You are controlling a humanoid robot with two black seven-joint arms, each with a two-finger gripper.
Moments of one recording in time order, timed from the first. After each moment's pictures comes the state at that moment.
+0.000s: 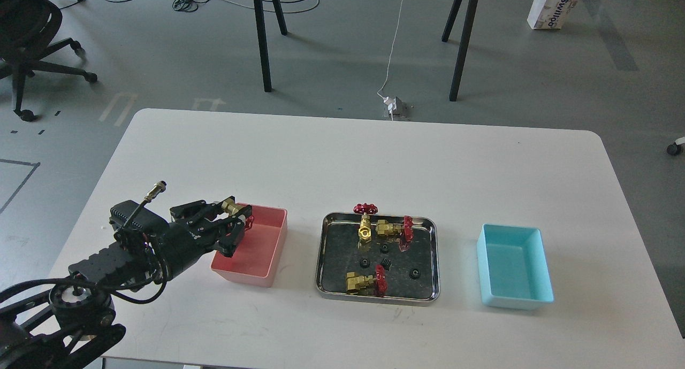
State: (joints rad) left arm -0.21 0.64 -0.70 -1.41 2.17 0.13 -0.07; right arm 1.38 -0.86 0.37 0.86 -0.16 0.09 -0.10
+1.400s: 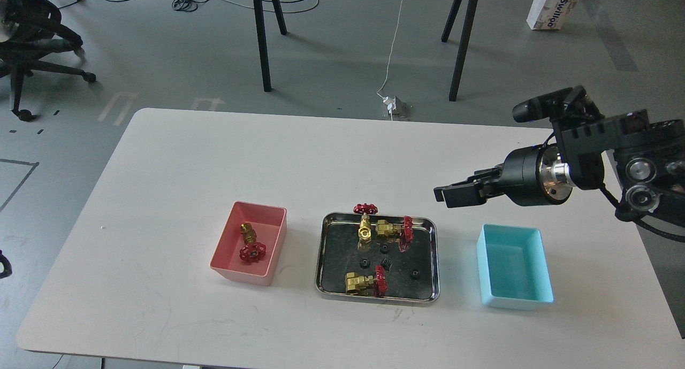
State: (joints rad) left arm -1.31 0.53 -0.86 -0.59 0.91 -0.18 -0.07; right arm 1.15 -0.81 0.01 1.66 -1.43 0.49 -0.12
